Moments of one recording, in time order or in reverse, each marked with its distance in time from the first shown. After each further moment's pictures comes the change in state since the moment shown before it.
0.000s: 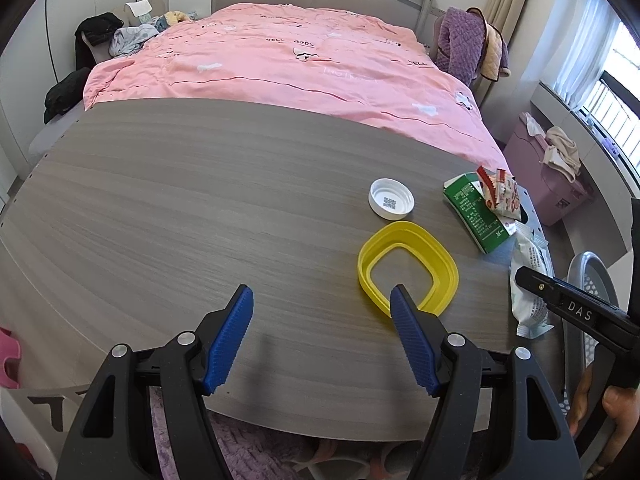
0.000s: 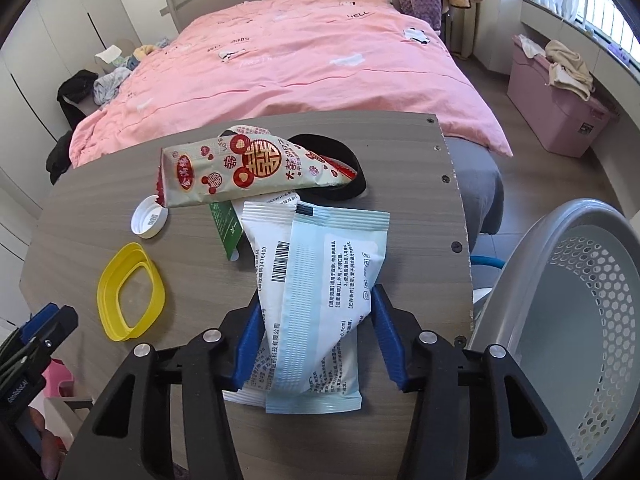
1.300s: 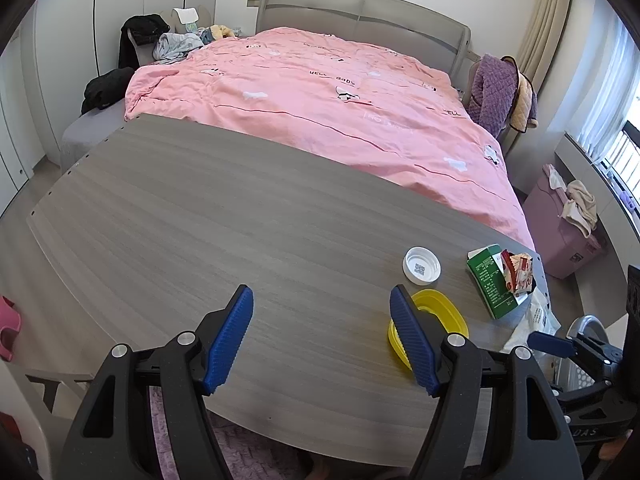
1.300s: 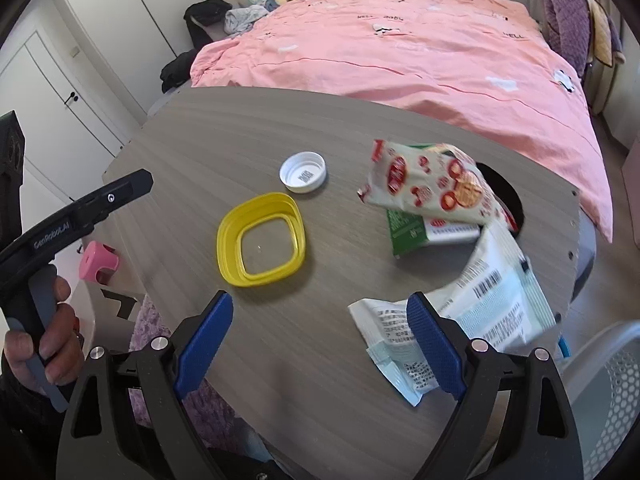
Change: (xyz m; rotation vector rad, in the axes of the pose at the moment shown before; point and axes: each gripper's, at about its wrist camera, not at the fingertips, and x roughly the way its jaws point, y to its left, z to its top) left arm -0.032 0.030 0.024 -0.132 -0.119 0.064; right arm -0.014 0.059 0.006 -0.381 0.111 0.319
